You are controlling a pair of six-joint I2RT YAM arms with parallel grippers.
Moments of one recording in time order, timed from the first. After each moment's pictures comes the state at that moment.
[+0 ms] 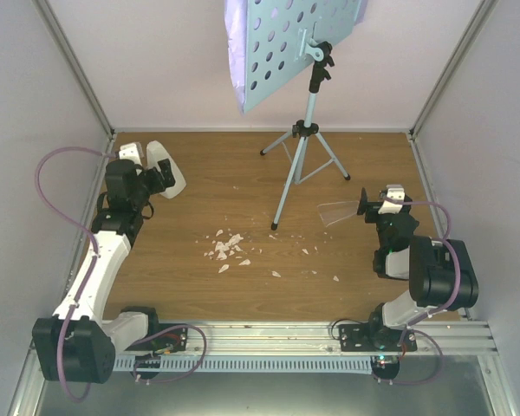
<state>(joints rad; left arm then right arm) -0.01 1.07 0.85 -0.10 -0.03 -0.30 -0.13 1.56 0.26 1.25 -0.09 -0.10</state>
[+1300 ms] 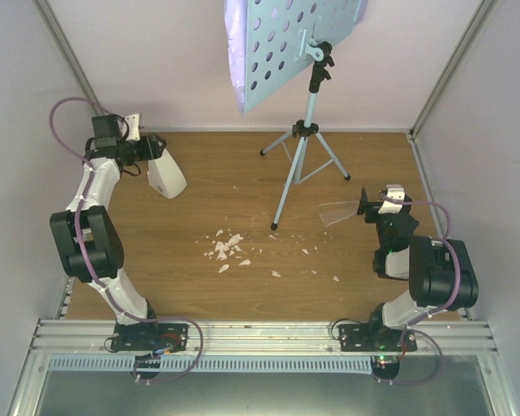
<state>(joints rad) 0.21 1.77 1.47 -0.39 0.49 -0.04 -0.13 1.56 0.26 1.25 -0.09 -0.10</state>
